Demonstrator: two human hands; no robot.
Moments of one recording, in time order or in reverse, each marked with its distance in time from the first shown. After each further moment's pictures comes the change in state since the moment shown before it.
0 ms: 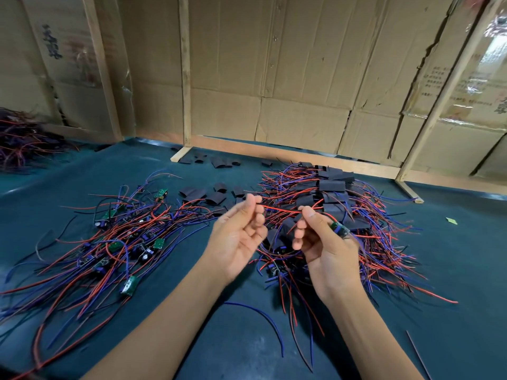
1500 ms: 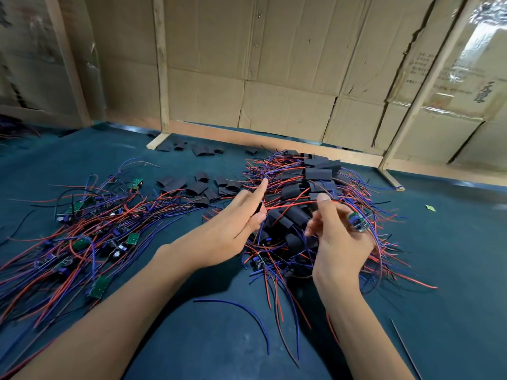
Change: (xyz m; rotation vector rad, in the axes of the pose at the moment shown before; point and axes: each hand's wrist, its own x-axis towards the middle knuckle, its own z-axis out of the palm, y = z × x) left_hand 0.019 0.011 -0.018 1.623 -0.575 0.360; right_hand 0.009 -0.005 -0.005 -0.182 0.424 -0.325
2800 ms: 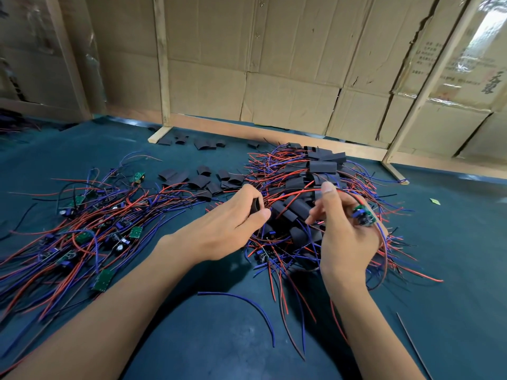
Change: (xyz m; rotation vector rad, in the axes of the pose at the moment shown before) left_hand -0.009 0.009 -0.009 0.023 0.001 -0.169; right_hand -0.009 -0.007 0.000 -0.138 -0.101 -0.200
